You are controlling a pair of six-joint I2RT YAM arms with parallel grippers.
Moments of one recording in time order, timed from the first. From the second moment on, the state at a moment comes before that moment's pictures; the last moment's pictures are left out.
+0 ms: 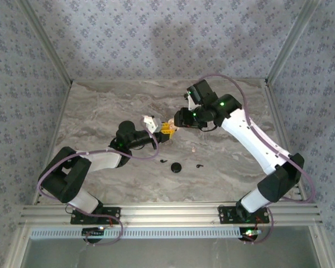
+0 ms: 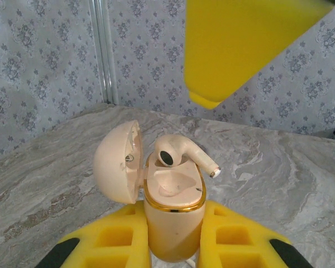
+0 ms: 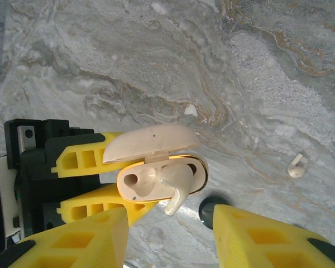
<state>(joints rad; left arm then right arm) -0.62 1.54 0.62 0.90 0.61 0.00 0.63 1.56 1.64 -1.06 -0.18 0.54</state>
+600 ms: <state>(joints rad) -0.62 1.54 0.62 0.90 0.61 0.01 0.67 1.65 1.71 -1.12 -0.14 0.51</state>
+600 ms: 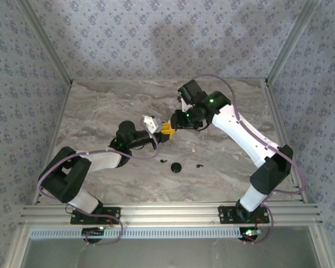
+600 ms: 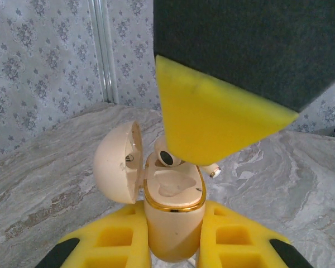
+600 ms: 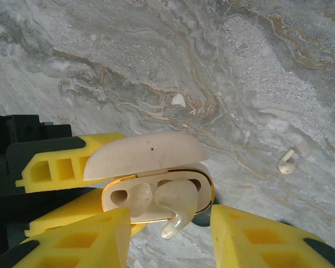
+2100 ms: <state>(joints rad) -0.61 1.53 0.62 0.86 0.62 0.02 0.67 1.68 1.71 -1.12 -0.12 0.50</state>
